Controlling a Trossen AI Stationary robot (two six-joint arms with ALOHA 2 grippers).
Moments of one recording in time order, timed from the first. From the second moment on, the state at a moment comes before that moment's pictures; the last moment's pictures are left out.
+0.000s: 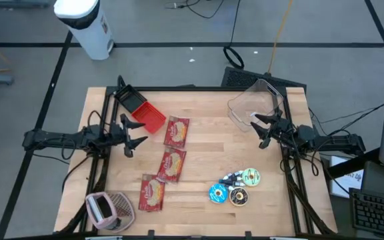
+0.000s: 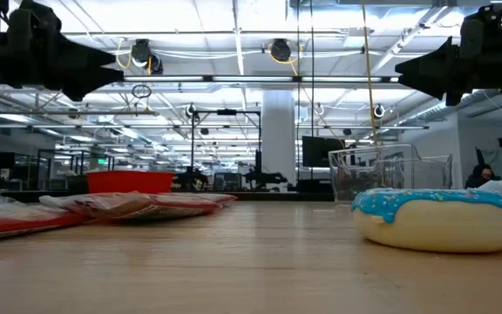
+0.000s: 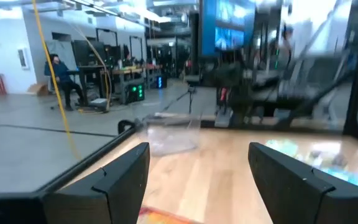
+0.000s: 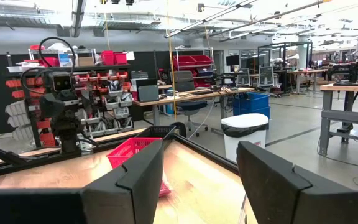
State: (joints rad) left arm -0.03 0.18 0.02 0.30 -0.24 0.02; right arm 0.03 0.01 0.01 0.20 0.52 -0.01
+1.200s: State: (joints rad) left arm -0.21 1.29 0.55 -0.14 -0.10 -0.32; right arm 0.03 0.01 0.01 0.19 0.52 -0.01
